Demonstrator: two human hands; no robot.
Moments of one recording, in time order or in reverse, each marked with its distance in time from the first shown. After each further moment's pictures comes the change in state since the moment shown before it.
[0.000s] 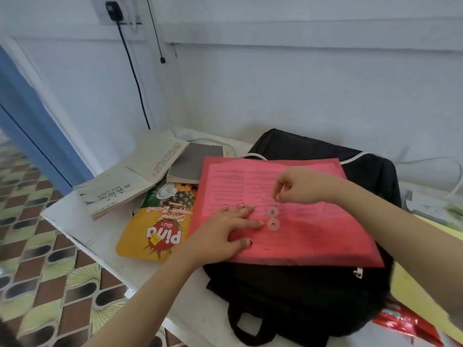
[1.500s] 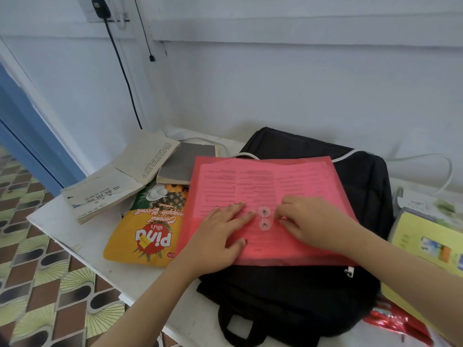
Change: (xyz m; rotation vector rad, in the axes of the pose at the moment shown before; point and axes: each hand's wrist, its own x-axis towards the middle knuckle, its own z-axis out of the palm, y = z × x) left_hand 0.002 0.004 0.019 0.157 0.073 -0.056; right_hand -0.040 0.029 0.046 -0.339 0.260 -0.295
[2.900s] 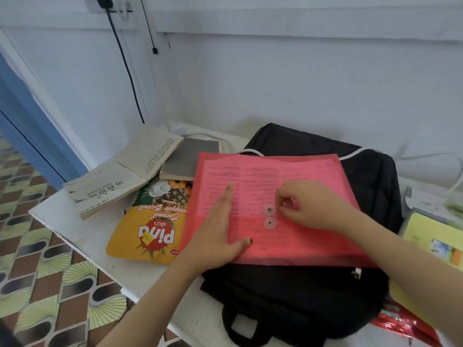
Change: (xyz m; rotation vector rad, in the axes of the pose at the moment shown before) left_hand -0.003 -0.001 0.000 -0.301 0.125 -0.070; right_hand 0.027 0.018 0.002 0.112 0.047 0.026
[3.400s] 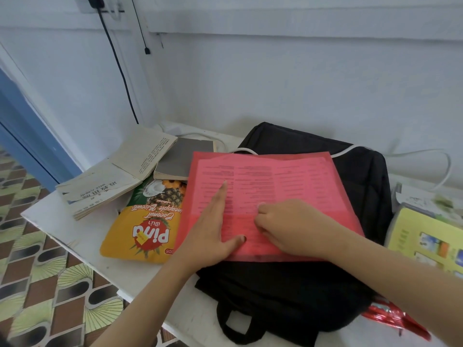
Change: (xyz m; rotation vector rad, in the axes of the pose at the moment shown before) left_hand 0.001 -0.001 0.002 0.002 0.021 -0.006; right_hand -0.020 -0.049 0.003 -0.303 -0.122 -0.243
